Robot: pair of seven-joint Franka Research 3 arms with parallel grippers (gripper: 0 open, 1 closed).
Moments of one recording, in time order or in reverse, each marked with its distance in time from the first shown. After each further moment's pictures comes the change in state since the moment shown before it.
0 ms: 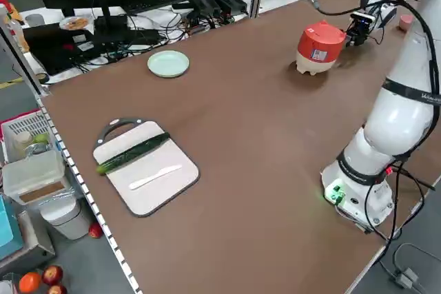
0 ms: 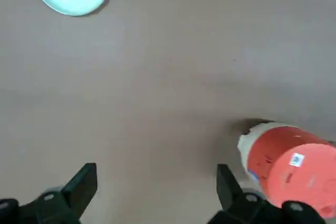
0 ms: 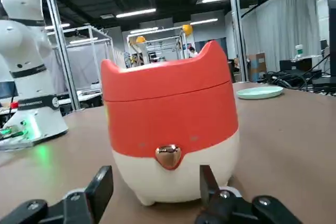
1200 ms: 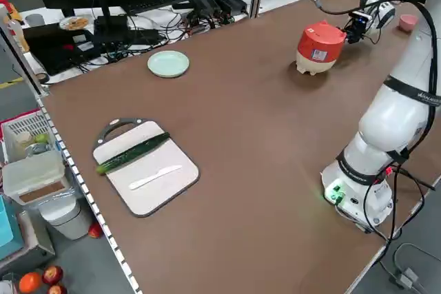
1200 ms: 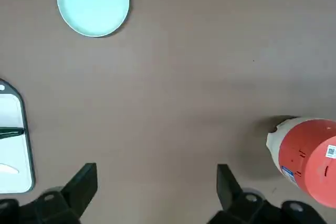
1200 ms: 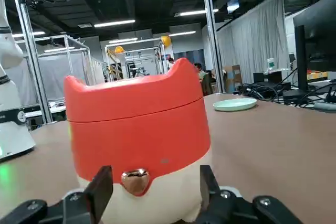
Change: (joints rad) left arm -0.152 -0.038 0.208 -0.003 0.004 0.000 0.122; right arm 0.032 0.014 -0.001 0.035 0.141 0.012 -0.026
